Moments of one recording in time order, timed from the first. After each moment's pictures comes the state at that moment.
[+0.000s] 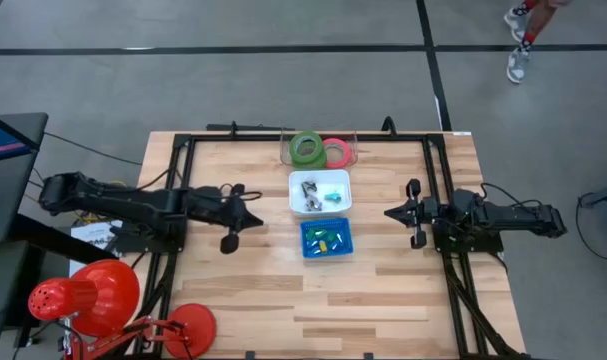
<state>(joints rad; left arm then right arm) -0.01 0.93 0.41 0.05 0.00 -0.01 0.01 0.00 0.01 0.01 0.03 -0.05</state>
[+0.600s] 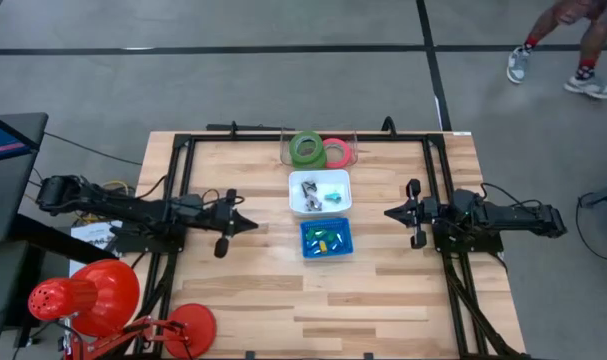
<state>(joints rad) -0.03 0.86 0.09 0.58 0.00 -0.03 0.01 0.00 0.01 0.01 0.03 -0.05</state>
